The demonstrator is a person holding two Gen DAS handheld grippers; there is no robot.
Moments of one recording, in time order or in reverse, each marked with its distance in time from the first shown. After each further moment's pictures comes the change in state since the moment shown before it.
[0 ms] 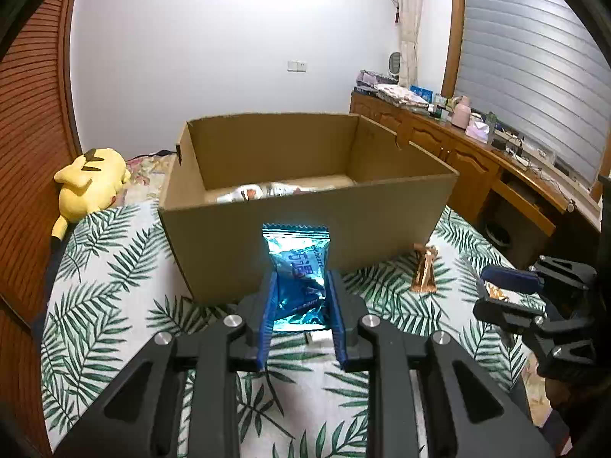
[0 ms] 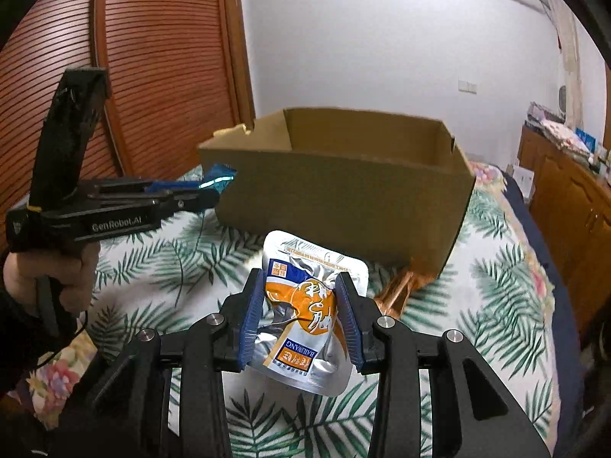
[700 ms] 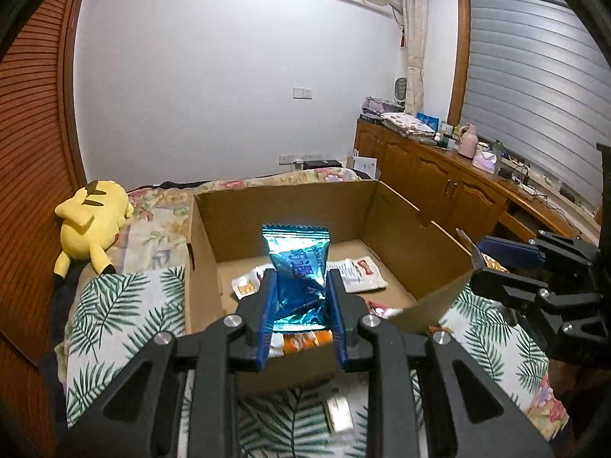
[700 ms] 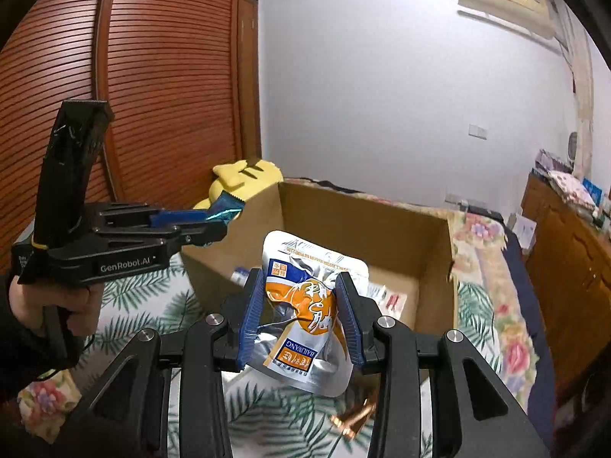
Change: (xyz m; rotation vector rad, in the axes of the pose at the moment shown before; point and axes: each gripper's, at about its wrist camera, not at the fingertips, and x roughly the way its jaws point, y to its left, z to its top) left arm 0.018 0.025 0.088 -0.007 -0.084 0.011; right arm 0.024 -0.019 0.113 -0.097 -0.087 -0.003
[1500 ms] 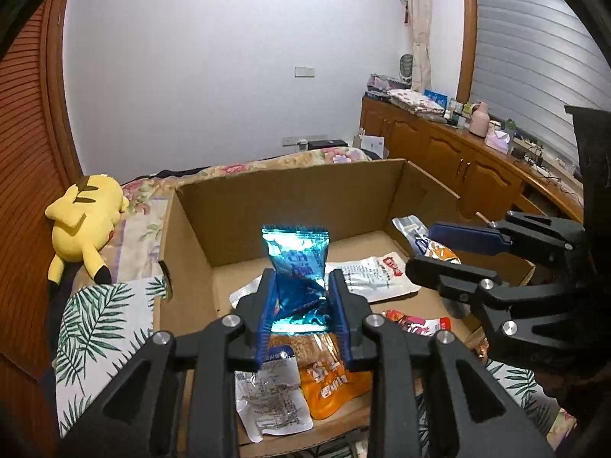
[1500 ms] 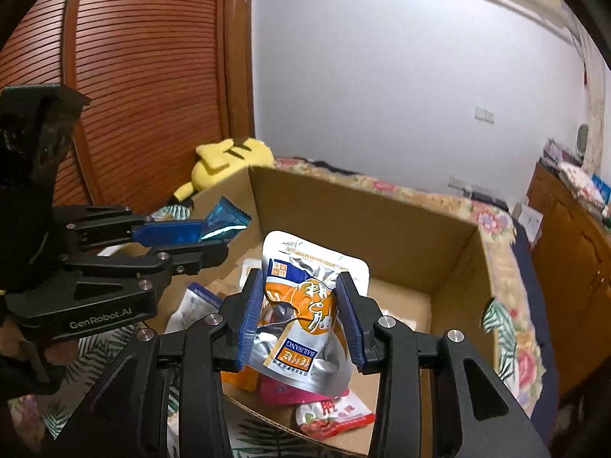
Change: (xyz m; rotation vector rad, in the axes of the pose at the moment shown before) left arm 0.077 0.008 0.009 0.031 0.080 0.027; right arm 0.096 -0.027 0.009 0.008 0.094 -0.007
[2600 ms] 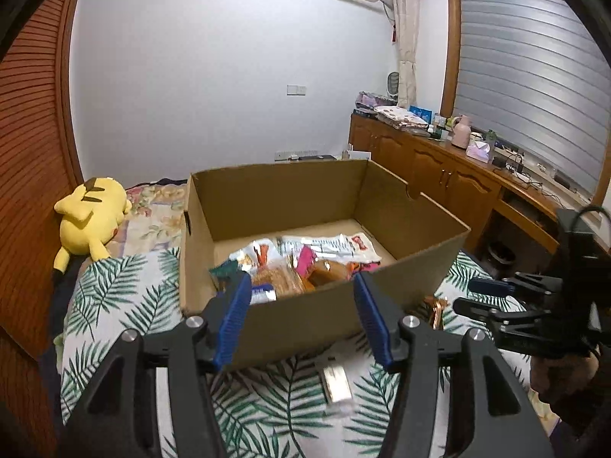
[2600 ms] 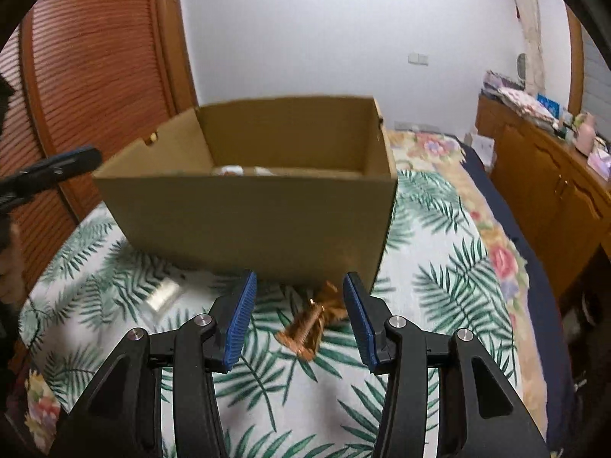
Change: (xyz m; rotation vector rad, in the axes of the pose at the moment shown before) left arm -0.091 -0.017 -0.056 -0.003 -0.074 -0.034; right arm -0.074 -0.019 -0.119 0.220 0.096 -0.147
